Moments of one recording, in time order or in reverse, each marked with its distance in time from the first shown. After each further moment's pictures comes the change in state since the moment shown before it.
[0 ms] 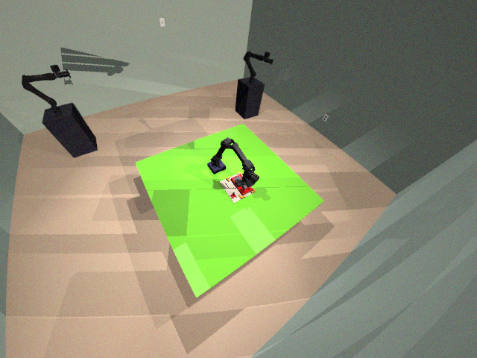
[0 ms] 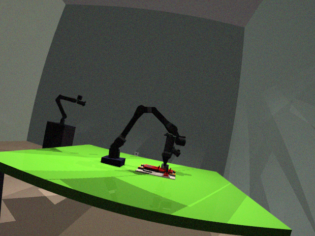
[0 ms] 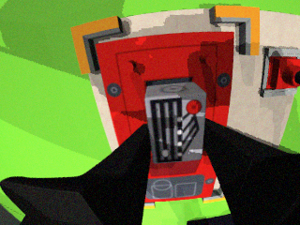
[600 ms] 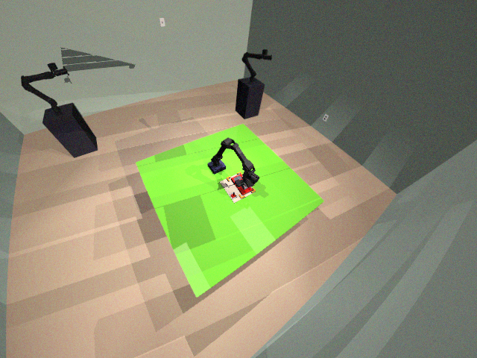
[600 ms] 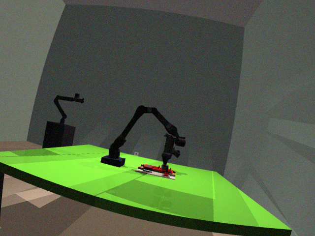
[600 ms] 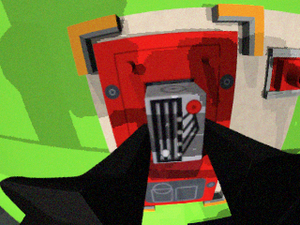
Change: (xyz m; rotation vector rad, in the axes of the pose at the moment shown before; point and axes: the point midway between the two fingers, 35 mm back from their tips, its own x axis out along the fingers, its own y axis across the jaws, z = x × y) arm 0.005 0.000 0.000 0.000 0.000 0.000
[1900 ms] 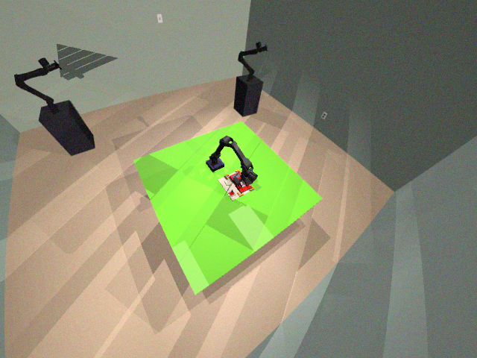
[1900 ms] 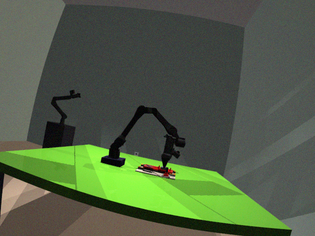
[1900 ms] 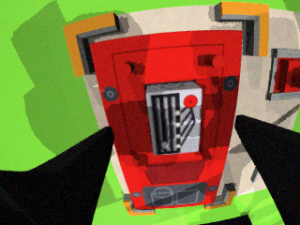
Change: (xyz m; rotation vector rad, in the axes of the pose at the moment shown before) arm 0.006 0.000 0.000 0.000 0.001 0.000
